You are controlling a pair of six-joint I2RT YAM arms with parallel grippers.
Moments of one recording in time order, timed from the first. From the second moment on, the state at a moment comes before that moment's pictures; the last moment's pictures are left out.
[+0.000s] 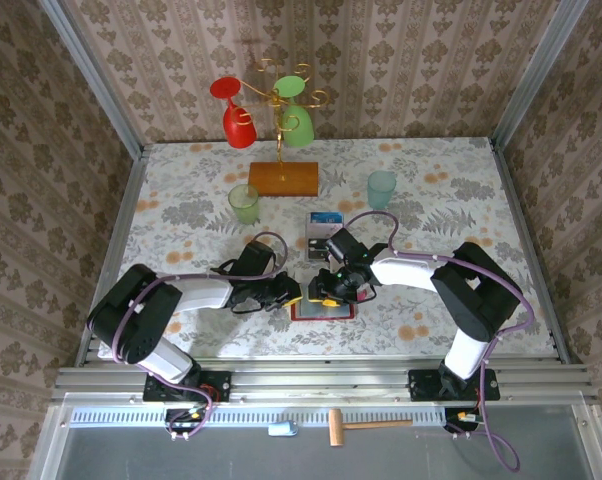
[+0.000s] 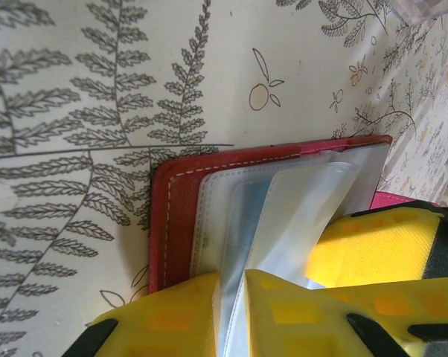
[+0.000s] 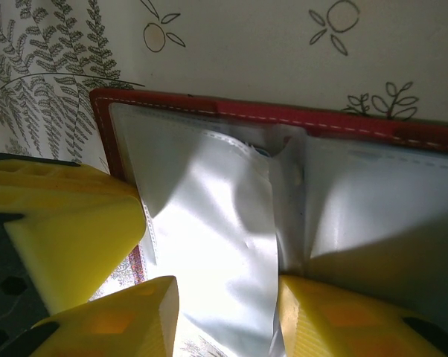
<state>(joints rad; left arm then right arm) -0.69 1.54 0.55 0.06 0.53 -1.01 0.70 1.73 0.91 -0.33 -0.45 0.84</state>
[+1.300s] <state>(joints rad) -0.70 1.57 0.56 0.06 0.53 -1.01 0.70 1.66 0.91 -0.34 -0.47 0.84</state>
